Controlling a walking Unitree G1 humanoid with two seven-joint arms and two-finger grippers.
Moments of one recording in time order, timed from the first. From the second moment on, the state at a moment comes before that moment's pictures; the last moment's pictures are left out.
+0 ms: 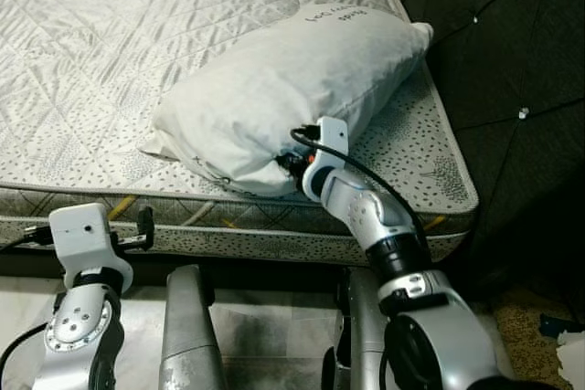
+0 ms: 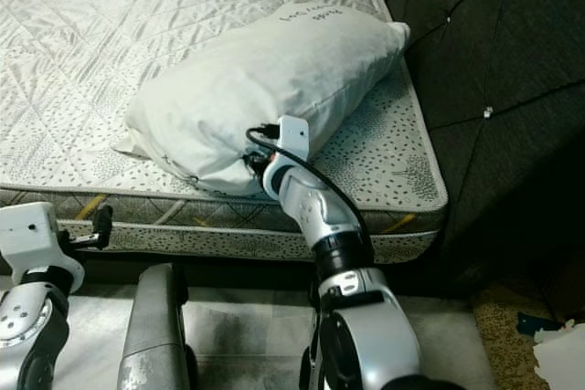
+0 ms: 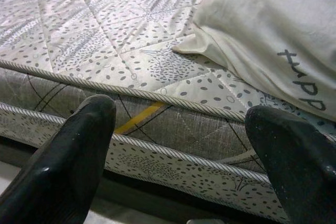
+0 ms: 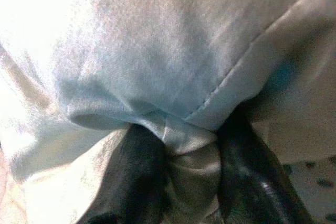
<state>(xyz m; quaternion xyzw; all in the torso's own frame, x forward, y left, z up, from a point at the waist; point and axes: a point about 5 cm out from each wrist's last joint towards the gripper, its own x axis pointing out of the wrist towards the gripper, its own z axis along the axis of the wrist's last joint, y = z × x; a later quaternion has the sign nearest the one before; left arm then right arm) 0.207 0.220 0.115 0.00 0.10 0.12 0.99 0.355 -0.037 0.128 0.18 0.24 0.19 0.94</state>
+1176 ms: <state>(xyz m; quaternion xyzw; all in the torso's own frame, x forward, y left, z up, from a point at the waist) 0.238 0.211 0.118 -0.02 0.06 0.12 0.99 0.416 -0.223 0.228 -0.06 0.05 -0.06 0.99</state>
